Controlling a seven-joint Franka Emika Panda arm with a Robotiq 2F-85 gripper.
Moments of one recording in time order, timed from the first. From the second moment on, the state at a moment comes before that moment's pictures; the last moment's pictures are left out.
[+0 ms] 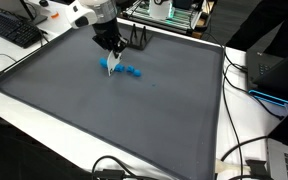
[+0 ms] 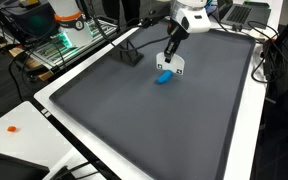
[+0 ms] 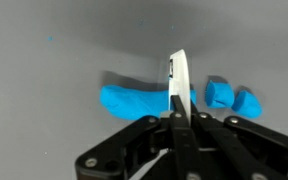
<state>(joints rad) 0.05 0.43 0.02 -1.91 -0.06 2.18 -0.06</state>
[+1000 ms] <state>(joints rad) 0.04 0.45 0.02 -1.91 -0.05 2.18 -0.06</state>
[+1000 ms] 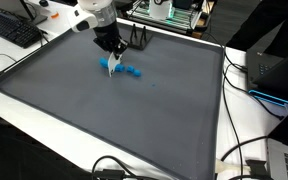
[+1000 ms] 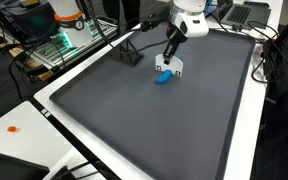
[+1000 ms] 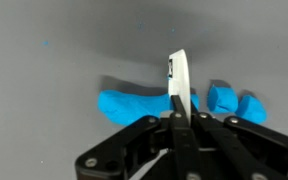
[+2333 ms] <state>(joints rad) 0.03 0.44 0.02 -1.91 0.00 2.11 -0.06</state>
